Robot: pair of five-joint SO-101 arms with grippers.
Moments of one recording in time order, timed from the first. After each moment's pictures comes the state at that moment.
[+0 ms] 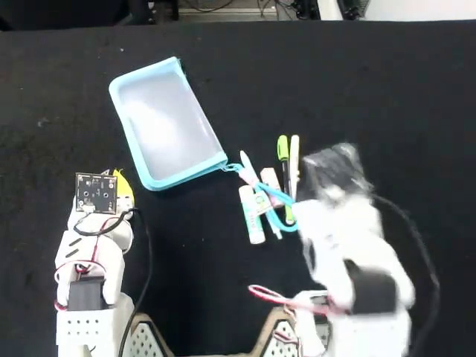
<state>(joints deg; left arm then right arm) -7.4 -104.4 96.1 36.4 -8.8 -3.6 -75.7 54.7 71.3 19.4</state>
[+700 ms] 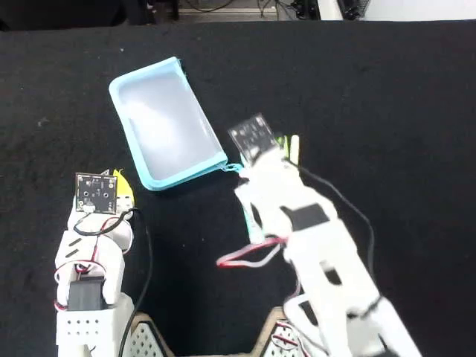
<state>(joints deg) -7.4 -104.4 96.1 36.4 -8.8 -18.3 -38.6 58.9 40.1 14.5</state>
